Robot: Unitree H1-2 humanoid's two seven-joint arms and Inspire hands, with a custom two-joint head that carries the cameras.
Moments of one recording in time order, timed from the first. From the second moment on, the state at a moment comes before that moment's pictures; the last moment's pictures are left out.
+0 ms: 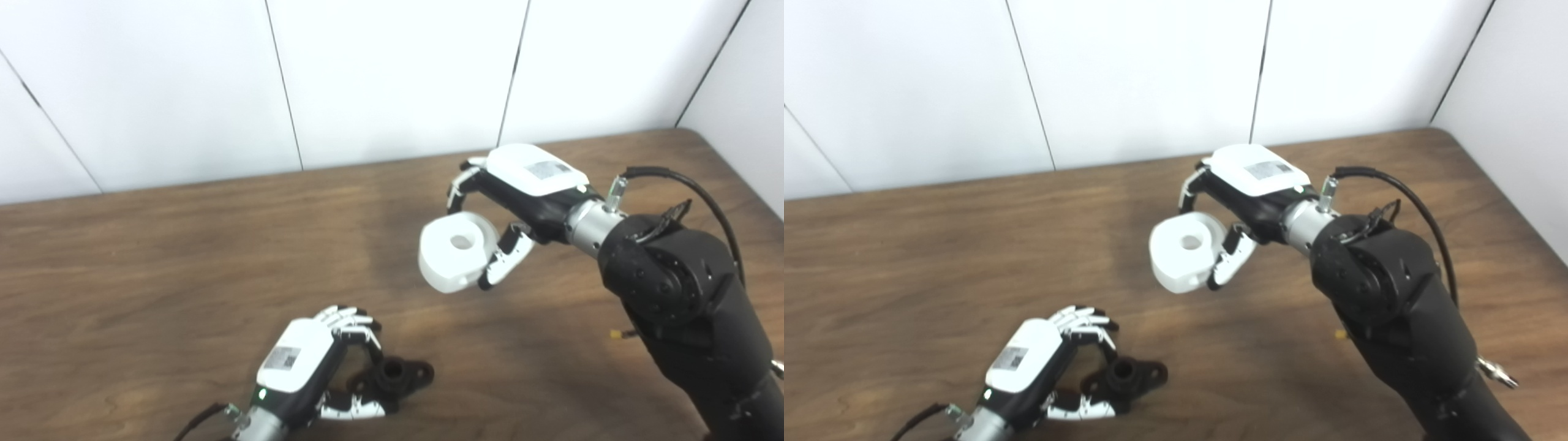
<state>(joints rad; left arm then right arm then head) 0.01 0.28 -0.48 -0.23 0.81 -0.06 -0.13 -0.43 -0.43 0.22 -0.73 -0.96 0.46 0.96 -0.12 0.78</state>
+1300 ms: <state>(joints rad) -0.02 0.26 -0.47 -0.27 0.83 0.01 -0.23 -0.41 -0.30 0.27 -0.85 -0.96 0.38 1.15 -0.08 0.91</state>
